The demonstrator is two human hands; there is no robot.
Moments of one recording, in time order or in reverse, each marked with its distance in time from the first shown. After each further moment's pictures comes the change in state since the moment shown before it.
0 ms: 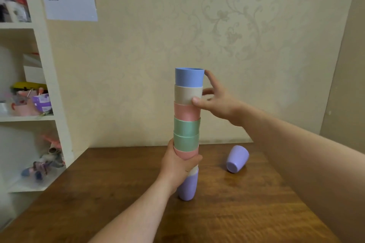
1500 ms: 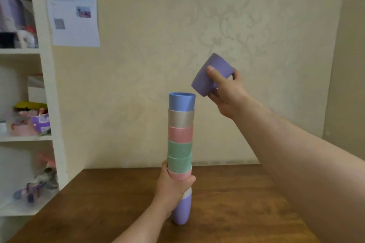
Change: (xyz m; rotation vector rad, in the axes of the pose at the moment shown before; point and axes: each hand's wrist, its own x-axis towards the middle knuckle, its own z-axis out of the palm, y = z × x) left_hand 0.011 0.000 0.013 -0.024 0.081 -0.039; right_hand 0.029 -0.066 -0.047 0.870 0.367 -0.036
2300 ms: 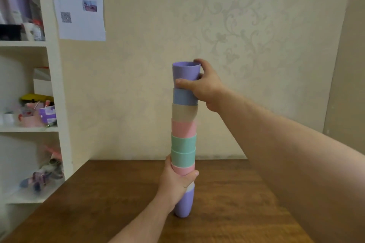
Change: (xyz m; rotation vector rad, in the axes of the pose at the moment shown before) left_hand -0.013 -0.003 -0.008 -0.001 -0.029 0.036; right_hand -0.016 0.016 0.049 -0.592 -0.234 -0.064
